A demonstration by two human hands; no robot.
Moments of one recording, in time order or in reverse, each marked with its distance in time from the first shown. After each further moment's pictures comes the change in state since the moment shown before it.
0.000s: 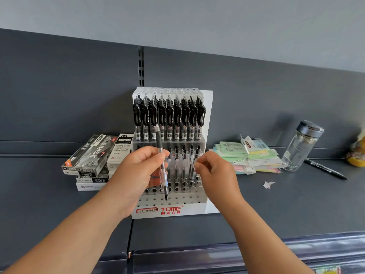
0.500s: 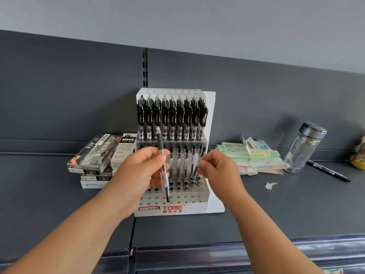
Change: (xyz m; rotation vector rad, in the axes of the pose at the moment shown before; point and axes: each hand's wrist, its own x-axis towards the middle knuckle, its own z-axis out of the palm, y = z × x) left_hand -0.007 0.002 -0.002 -0.005 -0.013 -0.014; right_hand 0.009 0.004 -0.005 0.094 -0.037 0.052
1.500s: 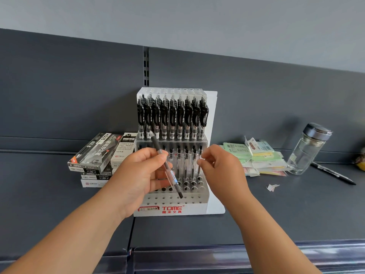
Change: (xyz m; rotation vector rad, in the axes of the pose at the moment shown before) left_hand 0.000 0.003 0.005 -0.178 -0.030 -0.060; right_hand -0.005 -0.018 -0.008 -0.309 0.044 -0.180
